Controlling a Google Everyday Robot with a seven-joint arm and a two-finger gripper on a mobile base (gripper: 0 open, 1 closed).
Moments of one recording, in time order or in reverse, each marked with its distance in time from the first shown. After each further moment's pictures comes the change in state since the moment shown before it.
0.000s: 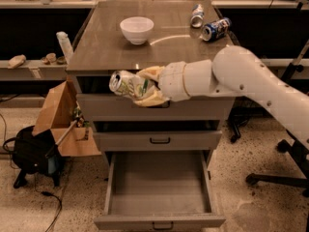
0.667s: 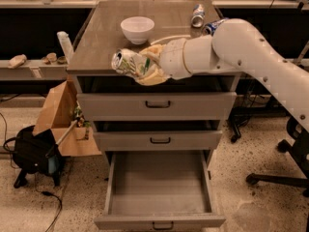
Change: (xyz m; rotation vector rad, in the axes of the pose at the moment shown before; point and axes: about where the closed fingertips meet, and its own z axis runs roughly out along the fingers) arm -0.014 -0.057 -0.006 0.044 0.052 -0.035
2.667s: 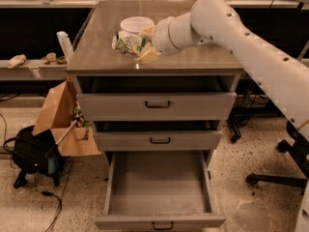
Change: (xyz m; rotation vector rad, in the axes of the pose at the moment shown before) arm 0.030 -0.088 0.042 0.058 0.143 -0.028
